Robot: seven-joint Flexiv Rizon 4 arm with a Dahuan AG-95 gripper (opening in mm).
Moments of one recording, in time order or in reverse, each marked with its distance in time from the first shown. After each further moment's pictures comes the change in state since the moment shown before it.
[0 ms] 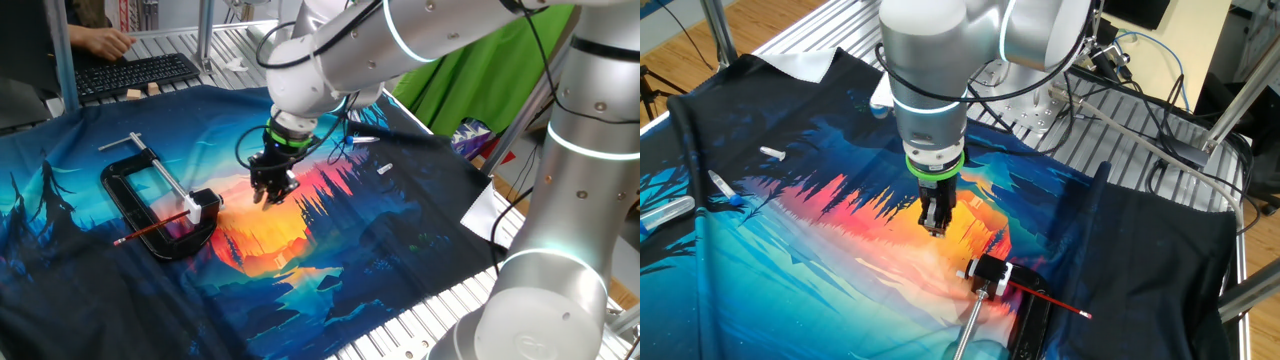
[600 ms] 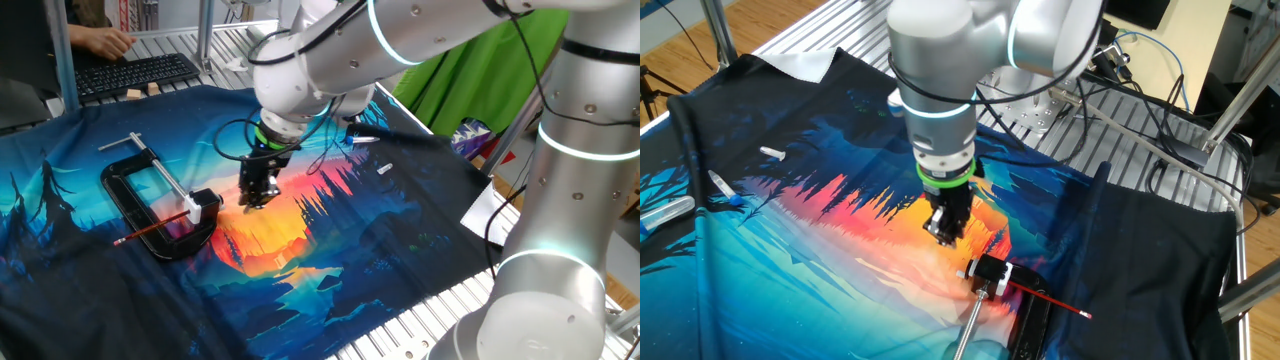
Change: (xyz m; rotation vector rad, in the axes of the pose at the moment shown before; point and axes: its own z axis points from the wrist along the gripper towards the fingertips) arm 0.035 0.018 0.010 -0.026 0.036 0.247
